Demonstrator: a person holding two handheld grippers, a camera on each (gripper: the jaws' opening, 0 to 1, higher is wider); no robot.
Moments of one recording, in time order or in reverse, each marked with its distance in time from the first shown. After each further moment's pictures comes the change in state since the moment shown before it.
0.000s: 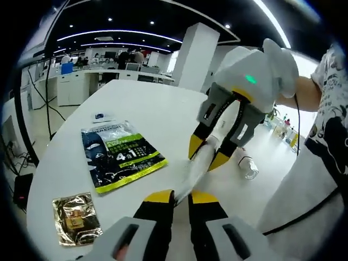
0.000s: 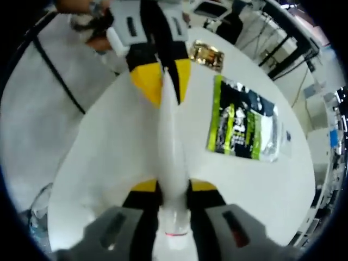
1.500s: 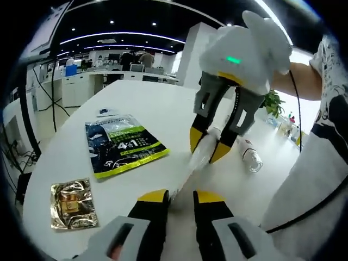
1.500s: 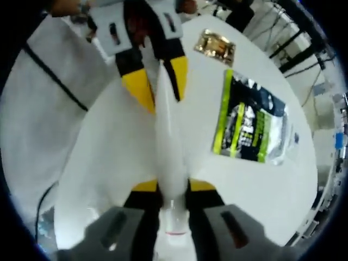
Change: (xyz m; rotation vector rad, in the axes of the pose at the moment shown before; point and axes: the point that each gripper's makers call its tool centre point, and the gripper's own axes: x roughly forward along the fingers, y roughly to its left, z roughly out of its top) left arm -0.002 0.002 -0.012 -0.032 -0.014 0.037; right arm -0.003 0.005 -0.001 0.028 0.001 -0.011
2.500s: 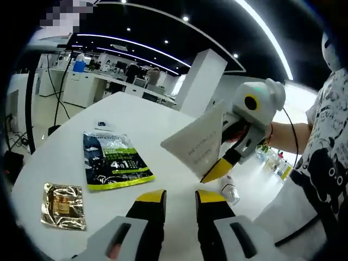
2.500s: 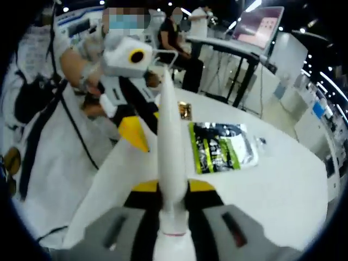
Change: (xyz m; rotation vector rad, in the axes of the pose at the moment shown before) left arm -0.017 -0.028 0.051 -0.161 -0.241 -0.140; right arm -0.056 0.000 0.038 0.202 -0.547 -0.148
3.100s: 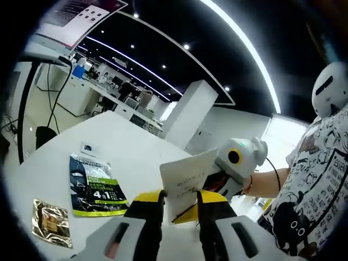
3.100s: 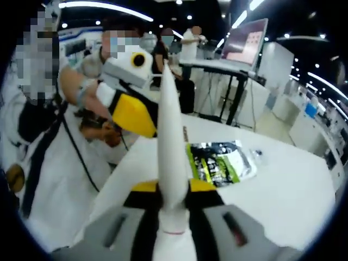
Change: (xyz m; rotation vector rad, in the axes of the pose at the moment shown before) left arm -0.009 -0.028 0.044 -0.086 -0.162 -0.119; right arm 0.003 0.000 0.018 0.074 -0.157 -0.048
